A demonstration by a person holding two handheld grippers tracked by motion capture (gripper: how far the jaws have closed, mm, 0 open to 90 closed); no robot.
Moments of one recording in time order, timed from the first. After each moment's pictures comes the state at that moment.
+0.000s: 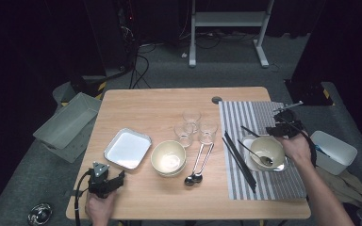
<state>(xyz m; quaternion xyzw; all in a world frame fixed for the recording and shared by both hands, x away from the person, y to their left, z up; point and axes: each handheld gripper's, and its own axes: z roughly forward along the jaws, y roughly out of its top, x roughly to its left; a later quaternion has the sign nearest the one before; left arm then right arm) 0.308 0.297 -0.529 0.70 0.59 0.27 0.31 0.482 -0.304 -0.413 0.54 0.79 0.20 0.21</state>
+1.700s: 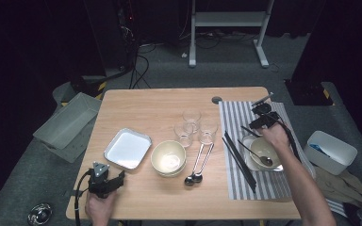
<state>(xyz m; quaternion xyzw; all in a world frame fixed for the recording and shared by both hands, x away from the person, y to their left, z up) 0.308 0.297 -0.529 0.70 0.59 0.27 0.31 0.553 -0.257 -0.451 0.53 0.82 0.14 0.16</state>
